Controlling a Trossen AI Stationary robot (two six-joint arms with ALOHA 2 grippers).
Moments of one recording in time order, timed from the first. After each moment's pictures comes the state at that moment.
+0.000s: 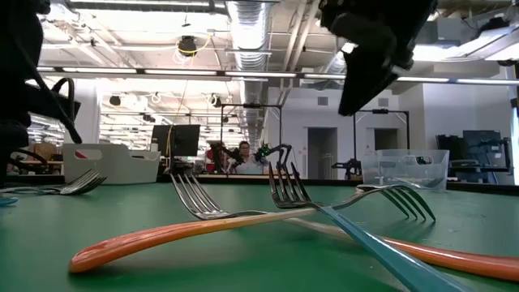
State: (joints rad) left arm -0.56 1.46 0.65 -1.03 -0.24 -1.42; right arm 0.38 1.73 1.28 -0.88 0.63 0.86
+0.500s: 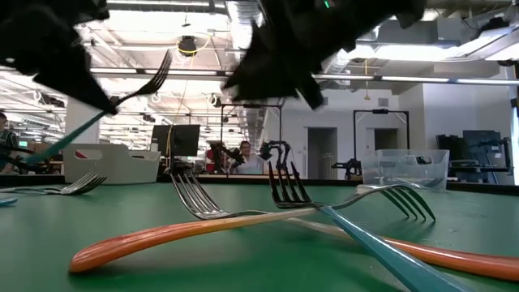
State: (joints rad) left arm -0.69 1.38 0.78 -0.76 -0.87 -1.02; right arm 0.30 1.84 1.12 0.18 0.44 0.60
